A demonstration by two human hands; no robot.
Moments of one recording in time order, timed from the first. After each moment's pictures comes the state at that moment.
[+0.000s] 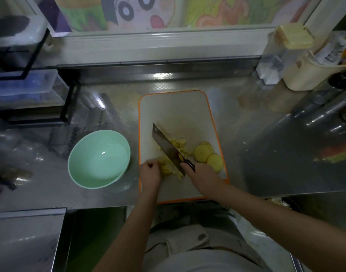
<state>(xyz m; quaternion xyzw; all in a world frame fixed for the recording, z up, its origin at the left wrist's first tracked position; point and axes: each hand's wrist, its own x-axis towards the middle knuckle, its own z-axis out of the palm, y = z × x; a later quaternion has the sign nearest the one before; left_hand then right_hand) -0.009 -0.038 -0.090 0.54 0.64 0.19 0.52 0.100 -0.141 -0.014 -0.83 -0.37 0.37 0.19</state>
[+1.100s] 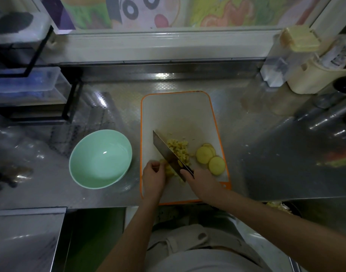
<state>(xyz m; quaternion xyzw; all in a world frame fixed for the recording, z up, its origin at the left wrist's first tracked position) -0.015 -0.049 -0.081 0.60 0.60 0.18 0.50 0.090 -0.143 -0.002 -0.83 -0.40 0.36 0.15</state>
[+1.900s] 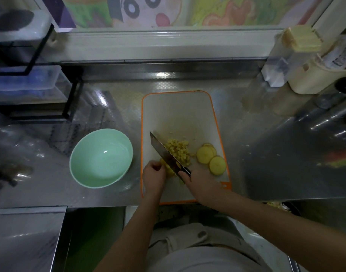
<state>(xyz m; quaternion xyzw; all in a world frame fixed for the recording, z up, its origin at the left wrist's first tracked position) -0.012 -0.046 -0.082 0.57 0.61 0.18 0.51 0.081 -0.143 0.009 -0.81 -0.42 0.41 0.06</state>
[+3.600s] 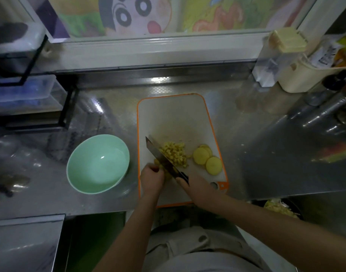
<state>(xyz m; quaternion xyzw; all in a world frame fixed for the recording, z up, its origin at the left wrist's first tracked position) -0.009 -0.040 -0.081 0.62 0.61 0.13 0.48 0.086 -0.150 -0.024 -0.79 -0.41 0.42 0.19</state>
